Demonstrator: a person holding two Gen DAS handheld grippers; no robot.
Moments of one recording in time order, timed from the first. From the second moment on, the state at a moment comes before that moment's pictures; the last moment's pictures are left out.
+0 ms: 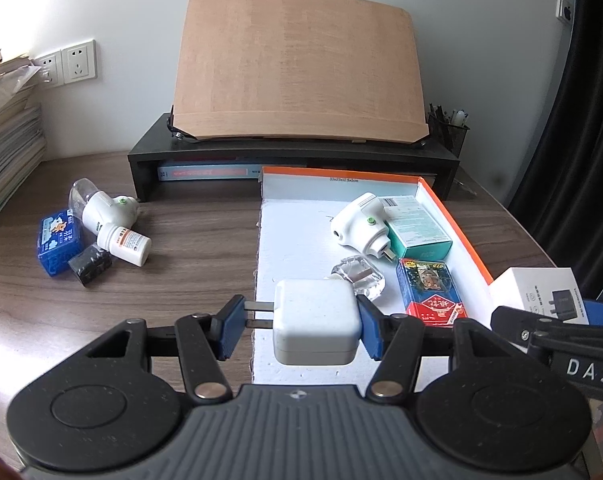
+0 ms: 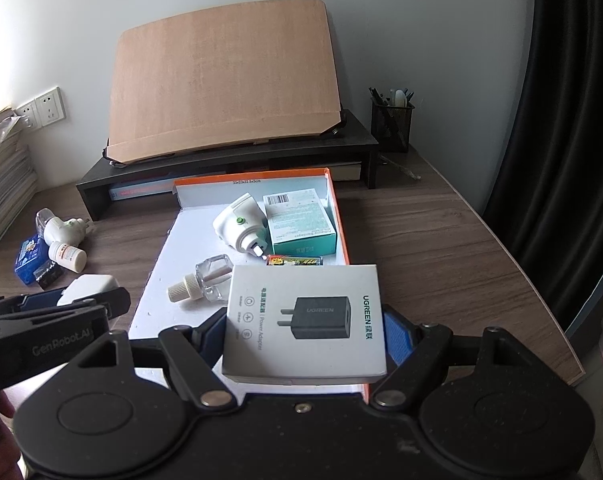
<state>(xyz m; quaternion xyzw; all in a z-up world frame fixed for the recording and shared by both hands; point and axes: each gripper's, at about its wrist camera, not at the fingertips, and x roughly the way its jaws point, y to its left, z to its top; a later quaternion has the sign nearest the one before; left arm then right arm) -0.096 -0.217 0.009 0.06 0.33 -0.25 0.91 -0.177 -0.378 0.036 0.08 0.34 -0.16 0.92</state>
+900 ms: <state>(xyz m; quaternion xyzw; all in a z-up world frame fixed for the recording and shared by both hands) -0.085 -0.224 0.000 0.06 0.34 -0.24 0.91 -0.155 -0.378 0.027 0.08 0.35 -0.14 0.92</state>
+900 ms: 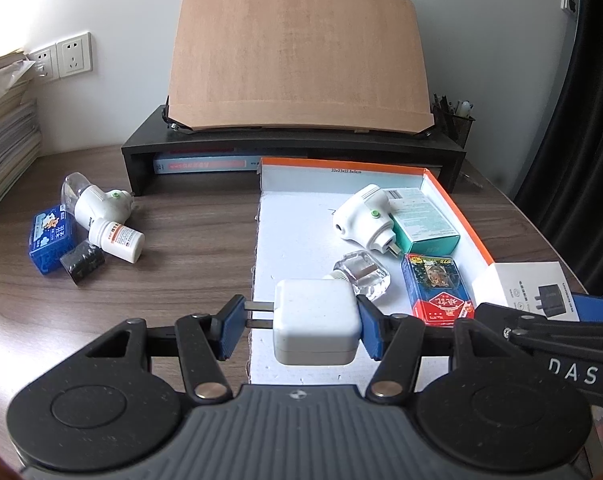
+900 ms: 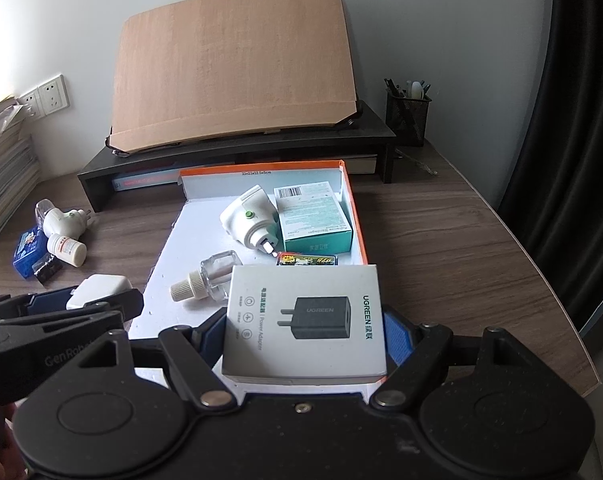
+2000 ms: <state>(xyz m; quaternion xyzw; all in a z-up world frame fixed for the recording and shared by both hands) -0.082 -0.224 -0.005 0.06 0.35 -0.24 0.91 -0.148 -0.379 0.018 0.08 0.37 -0.13 0.92</state>
